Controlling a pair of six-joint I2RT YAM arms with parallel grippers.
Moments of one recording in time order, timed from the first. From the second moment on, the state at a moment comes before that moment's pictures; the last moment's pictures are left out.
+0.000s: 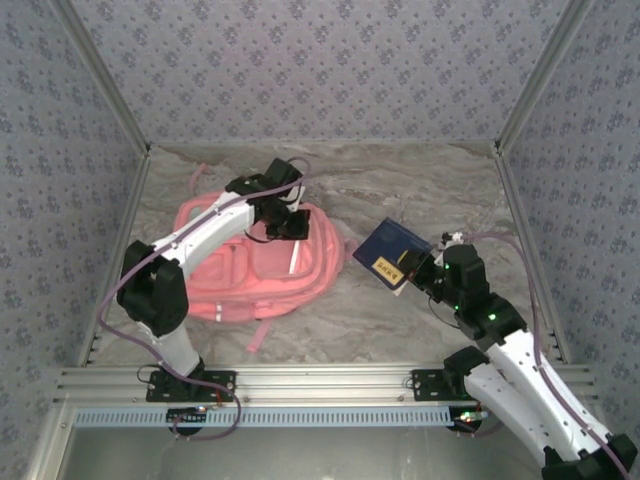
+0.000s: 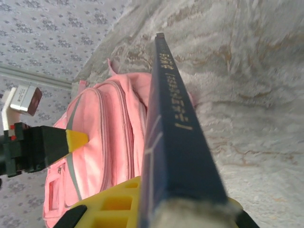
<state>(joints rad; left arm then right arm) -0.62 1.74 1.52 -0.92 0.27 -0.43 0.45 0.58 0.61 -0.51 -0.08 0.97</state>
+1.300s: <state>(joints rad) -0.51 1.46 1.64 -1.05 0.74 -0.33 0.44 0.70 0.42 0.02 -0.61 1.09</state>
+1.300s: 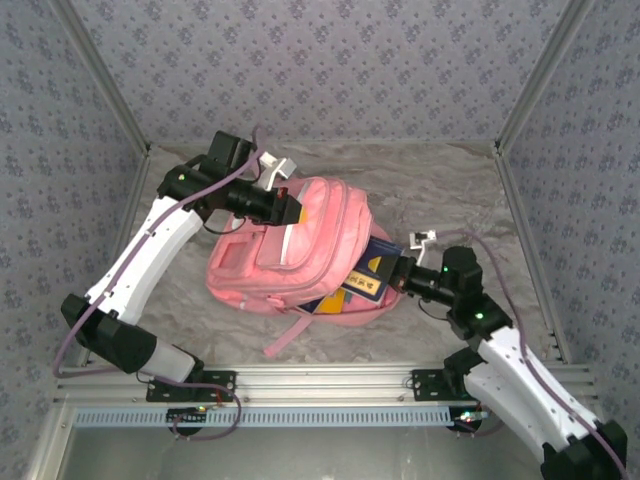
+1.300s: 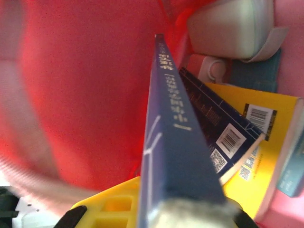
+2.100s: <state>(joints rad) -0.50 1.46 1.62 -0.97 0.81 -0.36 0.77 1.53 0.69 0.47 -0.26 1.17</state>
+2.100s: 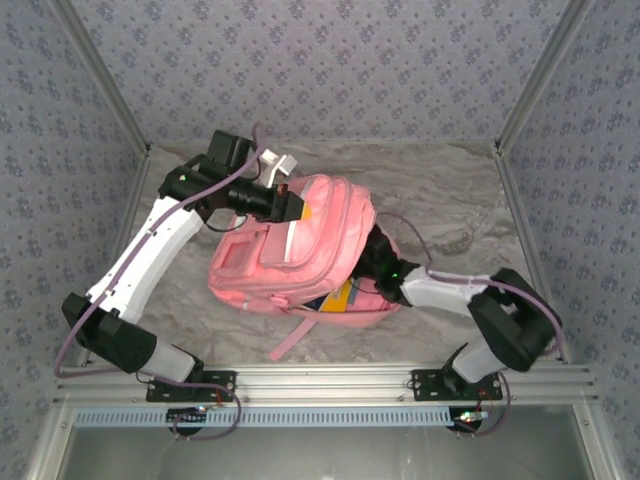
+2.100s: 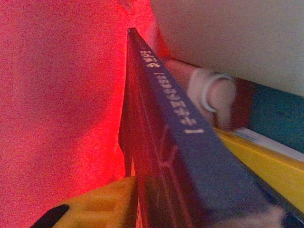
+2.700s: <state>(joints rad) -0.44 1.44 1.54 -0.88 0.85 -0.41 0.76 1.21 0.63 0.23 -0.17 1.00</state>
